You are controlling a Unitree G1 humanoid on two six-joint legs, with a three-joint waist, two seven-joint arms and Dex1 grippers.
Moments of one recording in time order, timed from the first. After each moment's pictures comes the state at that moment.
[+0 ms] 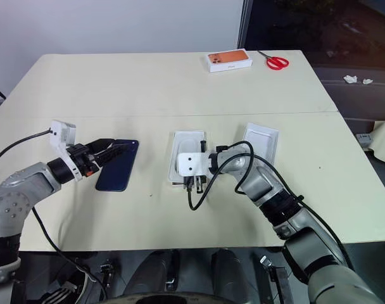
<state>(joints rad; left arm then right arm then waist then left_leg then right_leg) -0.21 0.67 0.29 -0.24 -0.87 0.80 -0.53 -0.66 -0.46 0.51 0.12 -0.21 0.06 0.96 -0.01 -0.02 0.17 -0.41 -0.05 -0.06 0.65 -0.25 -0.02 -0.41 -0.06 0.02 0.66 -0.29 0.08</state>
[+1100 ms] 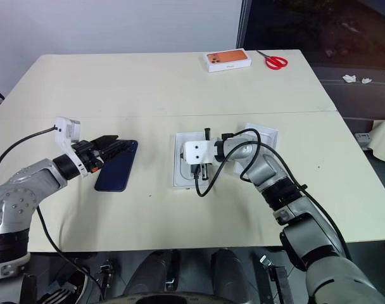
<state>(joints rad) -0.25 0.62 0.30 -0.23 -0.85 0.85 -0.52 -0.75 -0.46 0.45 0.34 -0.25 -0.15 0.94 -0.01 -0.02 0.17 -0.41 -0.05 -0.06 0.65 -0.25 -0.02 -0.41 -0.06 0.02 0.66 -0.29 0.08</state>
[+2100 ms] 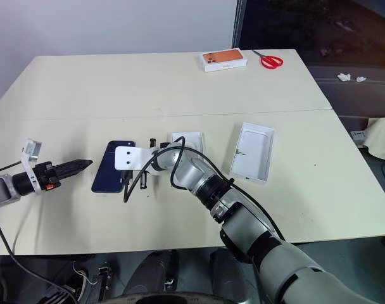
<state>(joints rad) -0.41 0.89 0.25 0.58 -0.68 0.94 -1.09 -0.92 0.05 0.59 0.60 -0.31 0.16 0.81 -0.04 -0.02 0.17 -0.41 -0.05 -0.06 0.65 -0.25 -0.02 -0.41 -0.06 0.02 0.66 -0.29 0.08</state>
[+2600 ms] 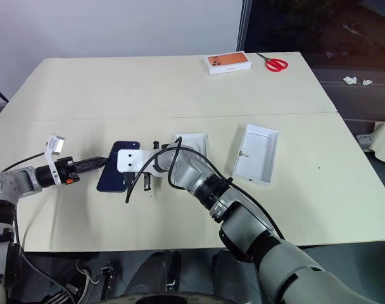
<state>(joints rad) -0.50 0.78 0.19 0.60 -0.55 0.89 -1.14 -0.94 0.06 0.60 0.62 -0.36 0.23 0.82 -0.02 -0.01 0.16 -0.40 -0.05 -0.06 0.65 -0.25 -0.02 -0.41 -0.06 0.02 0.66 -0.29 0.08</state>
